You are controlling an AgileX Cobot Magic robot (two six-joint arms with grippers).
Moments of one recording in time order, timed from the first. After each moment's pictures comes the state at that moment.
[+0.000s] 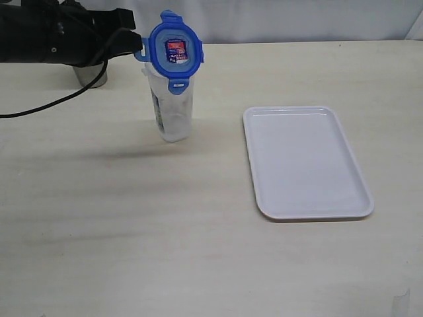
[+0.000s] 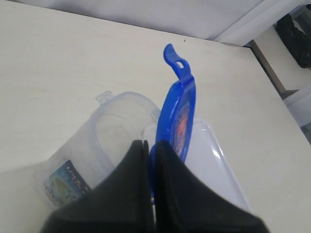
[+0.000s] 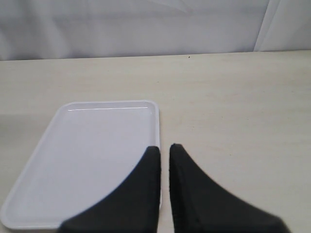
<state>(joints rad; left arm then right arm) -0.26 1.60 -0.97 -1.62 0.48 1.21 -0.02 0.00 0.00 0.01 0.34 -0.02</state>
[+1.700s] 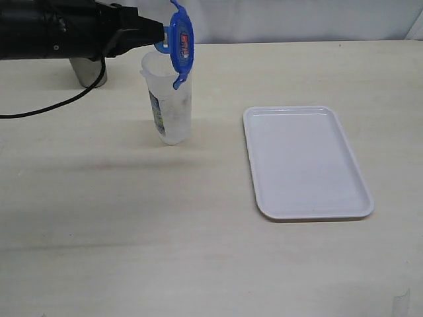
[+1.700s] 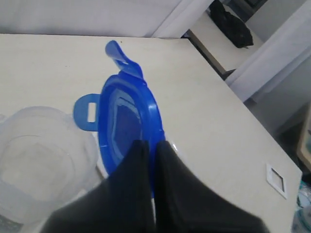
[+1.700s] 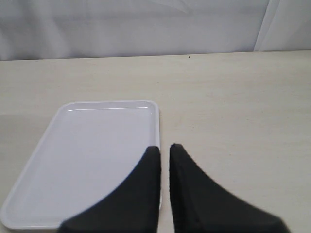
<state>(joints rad) -0.26 1.60 -0.97 -1.73 0.72 1.44 -0.02 0.00 0.00 0.01 0.34 -0.02</state>
